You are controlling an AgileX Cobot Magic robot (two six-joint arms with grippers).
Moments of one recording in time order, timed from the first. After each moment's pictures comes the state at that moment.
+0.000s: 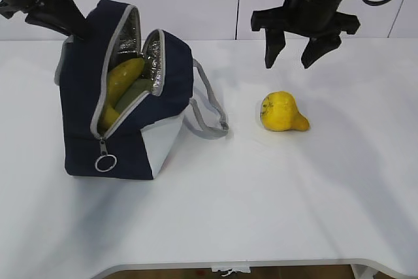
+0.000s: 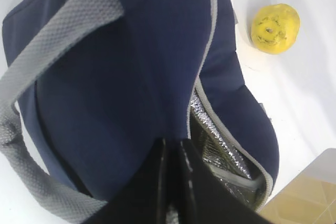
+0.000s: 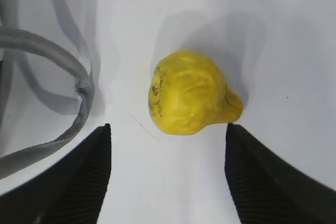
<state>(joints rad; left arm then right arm) -0.10 1.90 -1.75 -0.63 1.22 0.35 0.28 2.05 -1.94 0.02 1.25 0.25</state>
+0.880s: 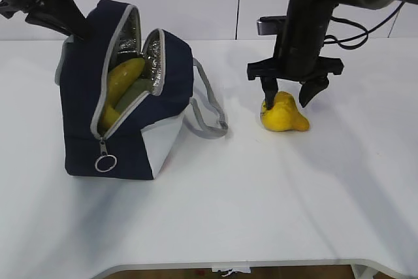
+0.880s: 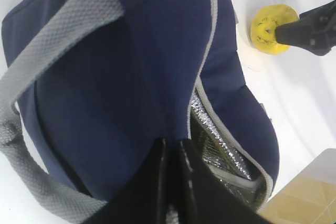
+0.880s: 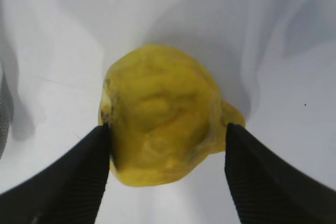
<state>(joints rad) -0.10 1.90 -1.75 -0.63 1.22 0.35 0.28 2.23 -1.94 -0.05 1.23 0.28</state>
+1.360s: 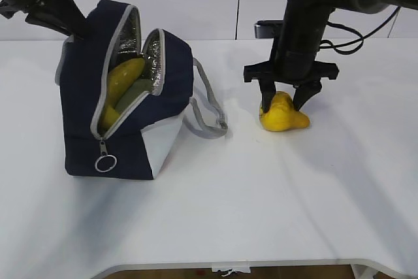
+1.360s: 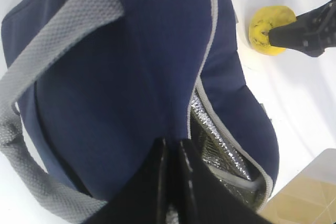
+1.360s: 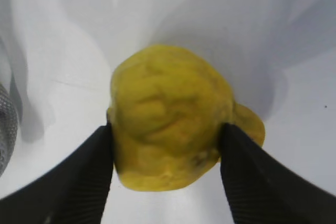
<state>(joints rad) -0.10 1.90 -1.75 -0.63 1.22 0.35 0.28 2.25 -1.94 -0.02 1.22 0.28</state>
